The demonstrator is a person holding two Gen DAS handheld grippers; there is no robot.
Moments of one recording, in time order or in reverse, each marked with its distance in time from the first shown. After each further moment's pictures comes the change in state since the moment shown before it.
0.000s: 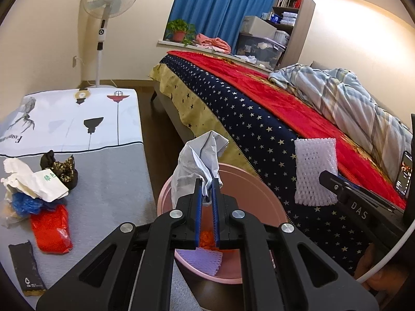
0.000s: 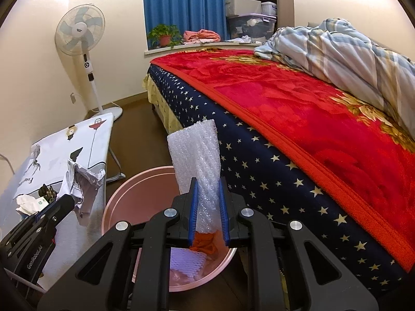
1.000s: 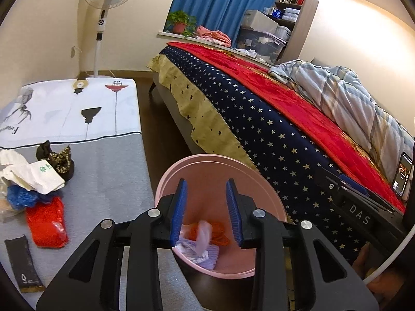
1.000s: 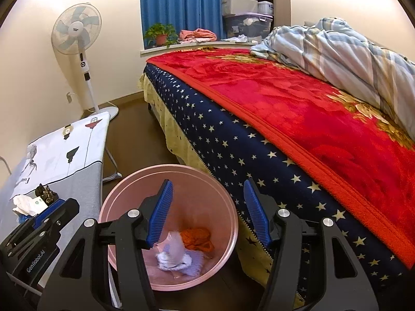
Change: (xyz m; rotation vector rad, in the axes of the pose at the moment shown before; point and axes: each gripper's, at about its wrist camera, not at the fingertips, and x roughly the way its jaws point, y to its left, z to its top) left arm 0.002 0.005 0.000 -0.020 0.041 -0.014; right arm -0.001 0.001 -0.002 0.001 -0.003 -0.019
